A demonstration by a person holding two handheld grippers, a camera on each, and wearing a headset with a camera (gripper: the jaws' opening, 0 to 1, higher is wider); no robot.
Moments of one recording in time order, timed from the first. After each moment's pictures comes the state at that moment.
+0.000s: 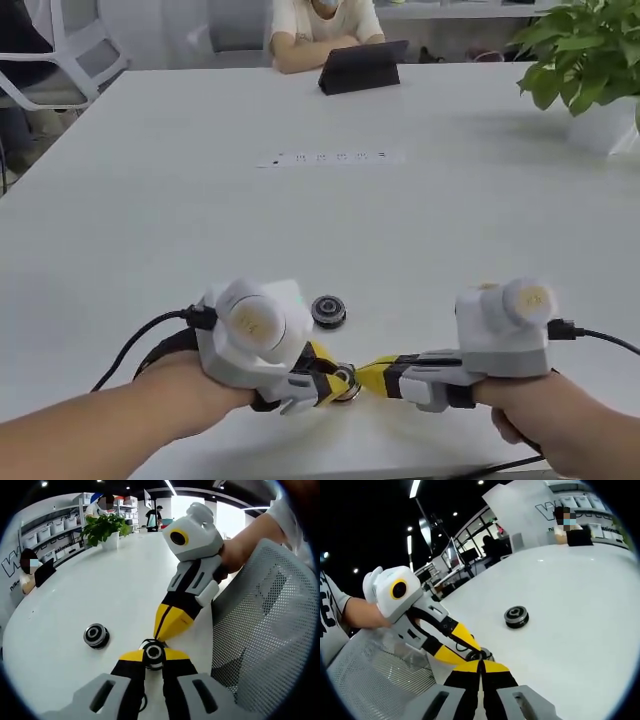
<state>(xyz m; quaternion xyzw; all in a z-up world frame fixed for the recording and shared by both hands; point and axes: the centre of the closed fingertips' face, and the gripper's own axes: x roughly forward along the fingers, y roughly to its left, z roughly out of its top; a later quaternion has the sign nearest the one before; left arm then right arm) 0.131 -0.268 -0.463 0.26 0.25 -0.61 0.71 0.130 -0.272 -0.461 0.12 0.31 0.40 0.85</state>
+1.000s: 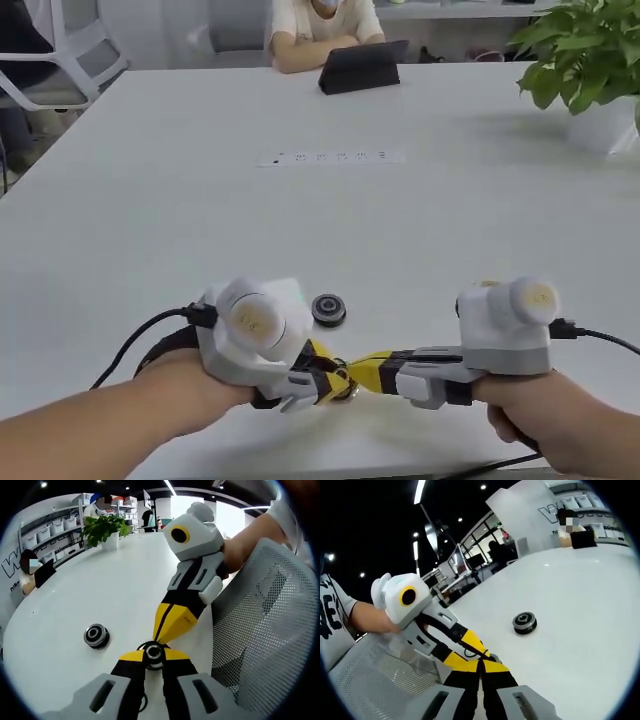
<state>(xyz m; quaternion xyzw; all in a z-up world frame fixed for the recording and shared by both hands) 0.132 -0.268 -0.463 0.26 0.25 -0.61 0.71 0.128 -0.265 -0.451 0.14 0.29 0.42 0.85</state>
